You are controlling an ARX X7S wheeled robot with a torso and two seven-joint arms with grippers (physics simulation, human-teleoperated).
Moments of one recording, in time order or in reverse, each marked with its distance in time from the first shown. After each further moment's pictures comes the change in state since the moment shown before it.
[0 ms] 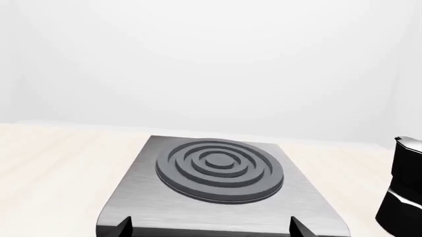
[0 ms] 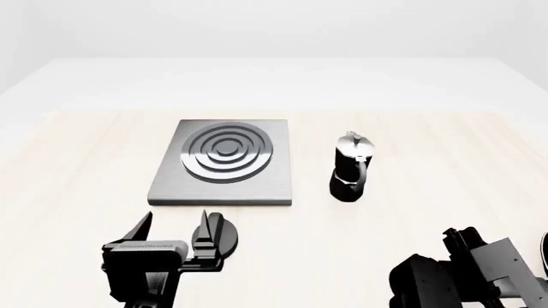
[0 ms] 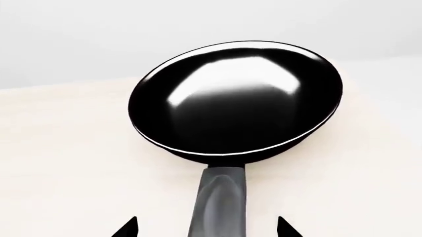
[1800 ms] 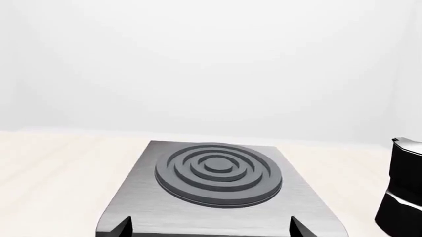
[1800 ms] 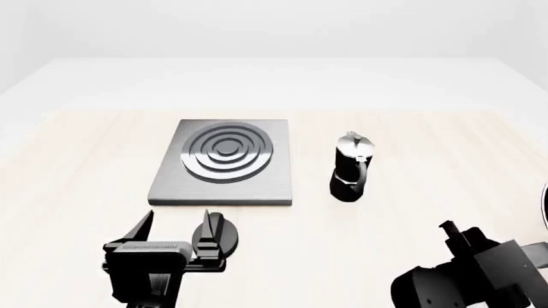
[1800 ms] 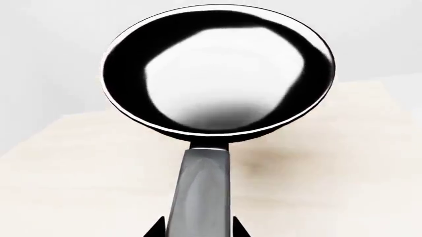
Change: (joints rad) left arm -0.003 -0.024 0.043 0.019 0.006 0.008 -0.048; right arm -0.125 0.056 -0.111 -0.246 0.041 0.002 -0.045
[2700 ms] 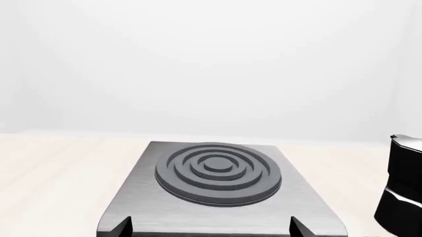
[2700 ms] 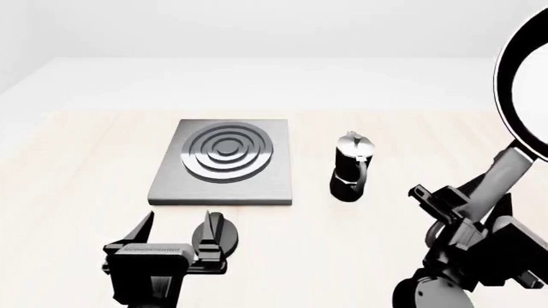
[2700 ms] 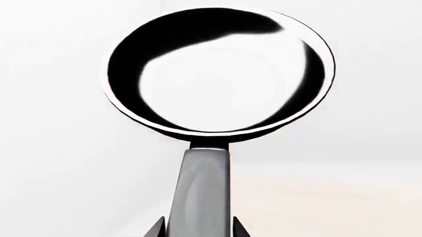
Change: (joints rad) left arm 0.006 -0.014 0.021 0.013 0.007 0.001 -0.022; right arm -0.088 0.156 -0.211 -0.351 -0.025 -0.080 -0.269
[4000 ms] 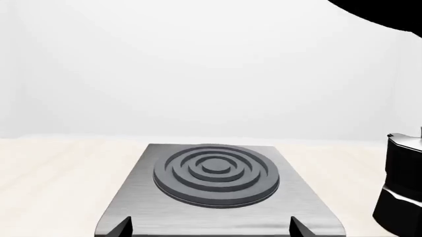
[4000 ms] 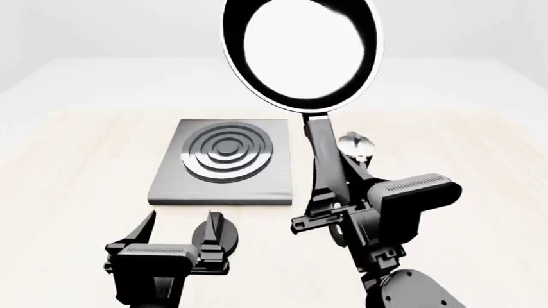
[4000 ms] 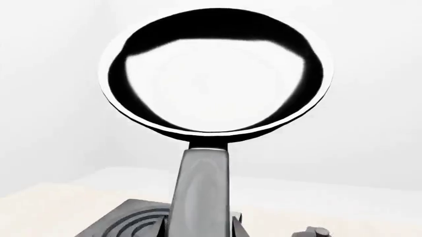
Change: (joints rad) left arm -0.007 -0.013 0.028 -0.003 0.007 0.012 -0.020; right arm 0.169 0.203 -0.378 -0.207 0.234 0.273 -0.550
